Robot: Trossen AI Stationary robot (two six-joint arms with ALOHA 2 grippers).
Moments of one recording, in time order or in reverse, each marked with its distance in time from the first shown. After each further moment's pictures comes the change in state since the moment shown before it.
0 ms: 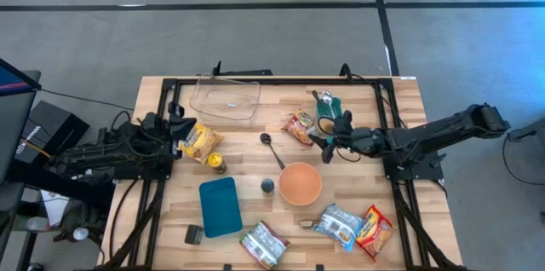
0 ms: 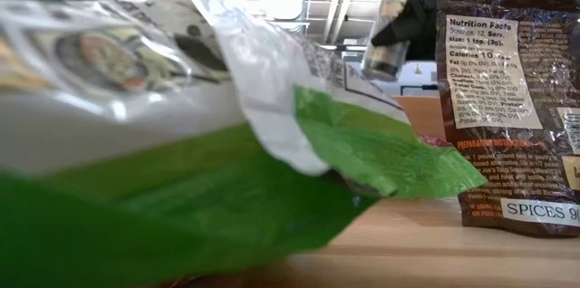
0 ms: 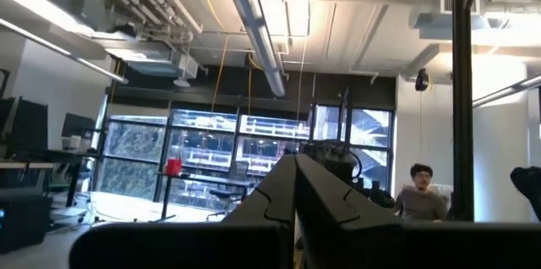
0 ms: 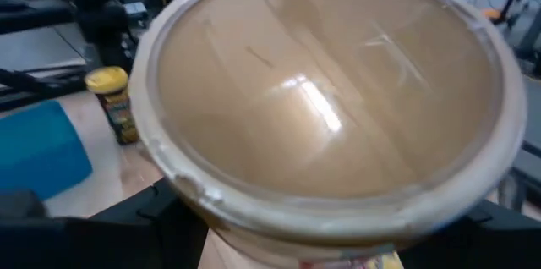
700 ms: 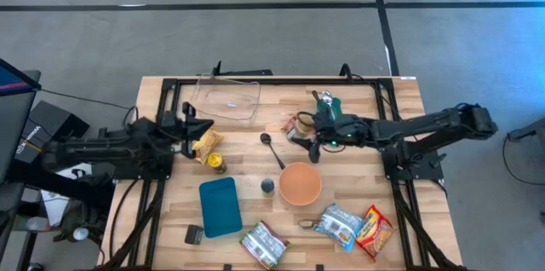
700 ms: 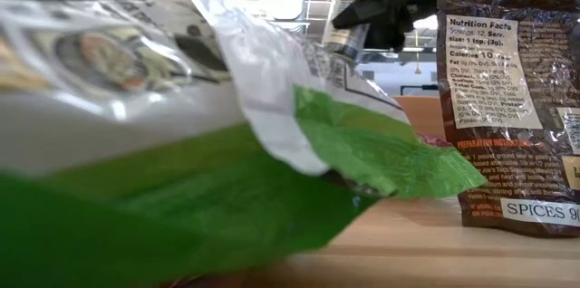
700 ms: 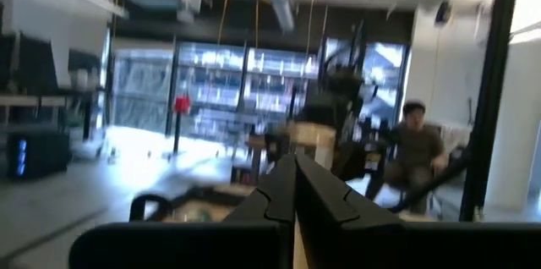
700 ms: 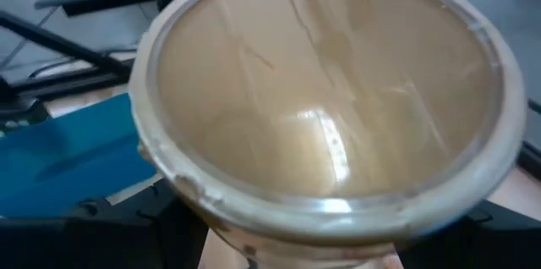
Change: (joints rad) left arm 0.000 0.403 0.074 0.093 0.001 -0.001; right arm -0.132 0.224 0.224 -0.023 -0.365 -0.068
